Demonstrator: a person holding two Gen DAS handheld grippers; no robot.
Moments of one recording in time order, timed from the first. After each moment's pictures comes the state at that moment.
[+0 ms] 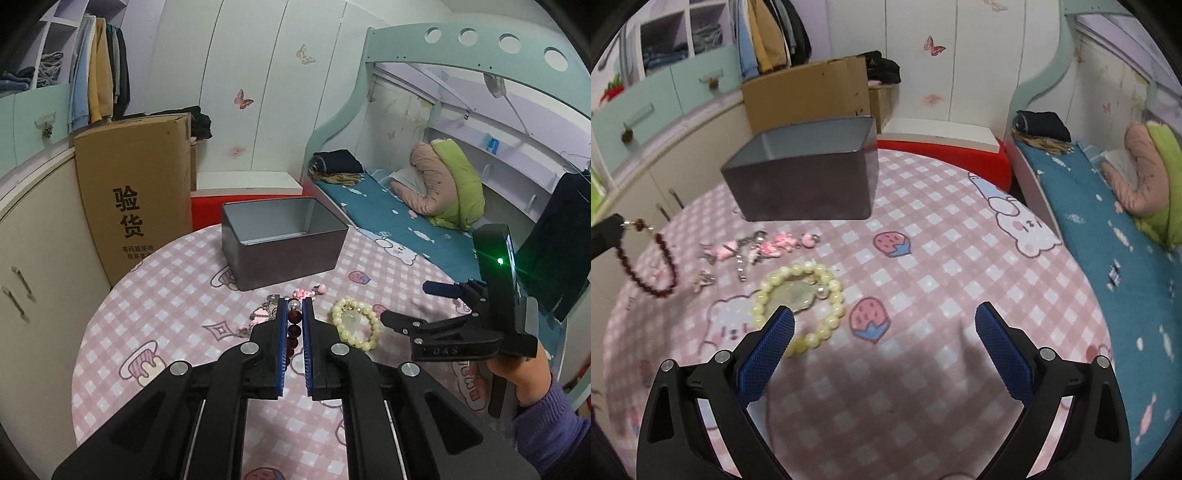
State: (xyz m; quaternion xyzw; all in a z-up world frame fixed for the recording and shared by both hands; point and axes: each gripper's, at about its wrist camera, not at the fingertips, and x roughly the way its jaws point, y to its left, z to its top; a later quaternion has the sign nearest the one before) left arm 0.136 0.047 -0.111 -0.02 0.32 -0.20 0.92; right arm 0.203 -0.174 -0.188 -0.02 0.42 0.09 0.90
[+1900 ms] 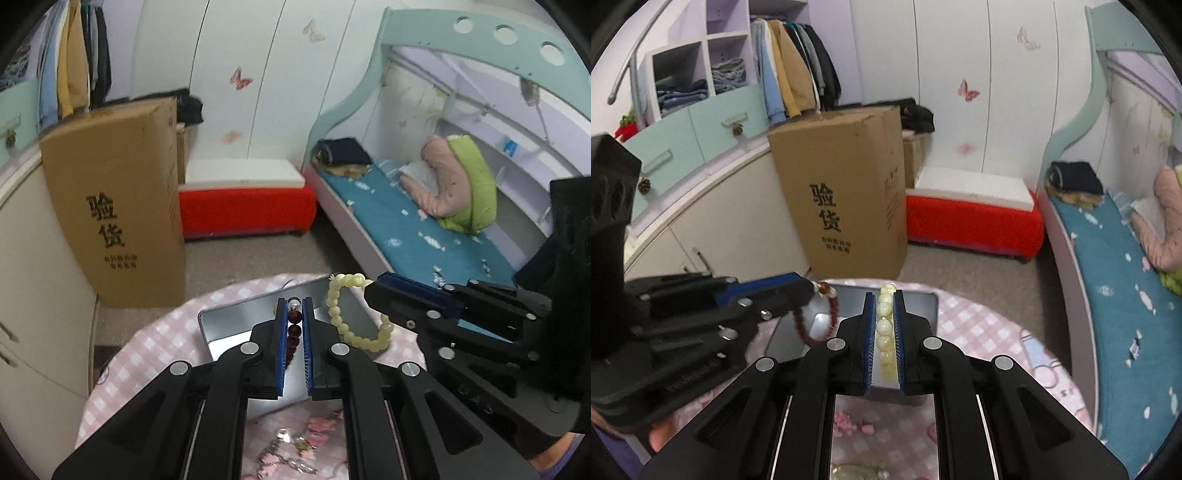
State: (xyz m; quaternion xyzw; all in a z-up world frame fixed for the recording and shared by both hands) left arm 0.313 0.011 -0.096 -0.03 0.38 -0.20 0.90; right arm 0.326 -0.120 -0.096 0.01 0.37 0.16 0.92
